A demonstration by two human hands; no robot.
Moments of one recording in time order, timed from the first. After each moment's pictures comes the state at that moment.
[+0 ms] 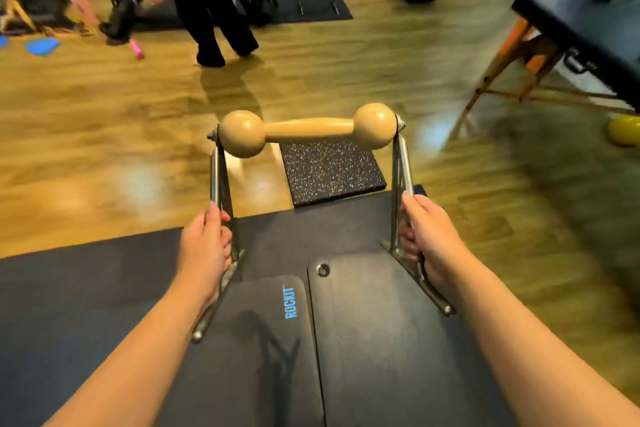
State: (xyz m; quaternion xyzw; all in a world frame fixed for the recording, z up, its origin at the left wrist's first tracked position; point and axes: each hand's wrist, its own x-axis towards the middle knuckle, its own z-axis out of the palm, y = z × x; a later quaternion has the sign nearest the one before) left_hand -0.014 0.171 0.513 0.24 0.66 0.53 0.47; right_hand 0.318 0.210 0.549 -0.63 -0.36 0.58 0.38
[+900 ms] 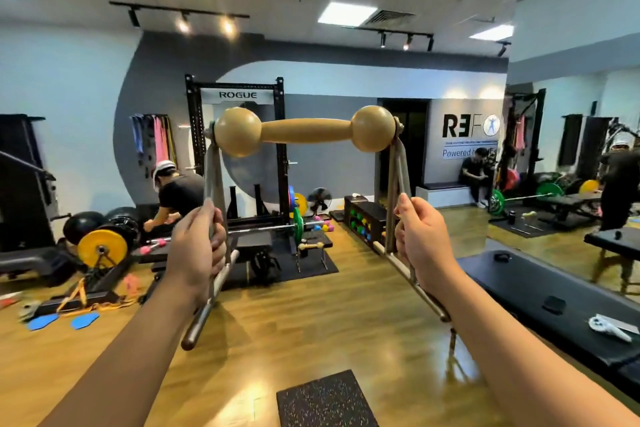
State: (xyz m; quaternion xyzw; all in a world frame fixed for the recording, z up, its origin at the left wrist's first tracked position) left_hand 0.009 0.183 1.128 0.47 0.38 0.72 0.35; right_hand 0.338 0.223 1.124 -0.35 -0.54 0.35 0.68
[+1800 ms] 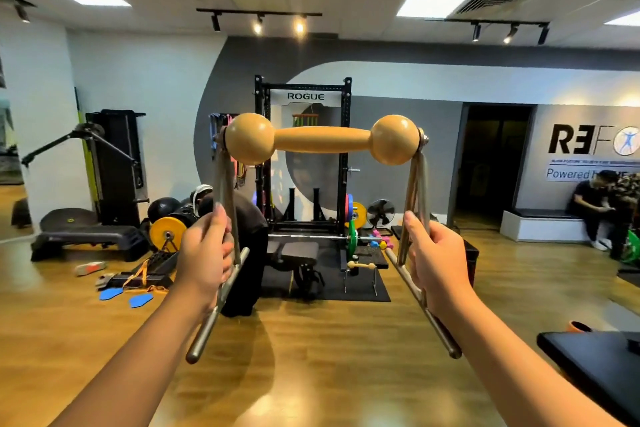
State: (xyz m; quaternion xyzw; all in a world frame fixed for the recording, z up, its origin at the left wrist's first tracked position) left_hand 0.058 0.443 1.121 0.44 0.45 0.75 0.22; right_hand 0.372 0.541 1.125 -0.34 -0.59 0.37 0.63
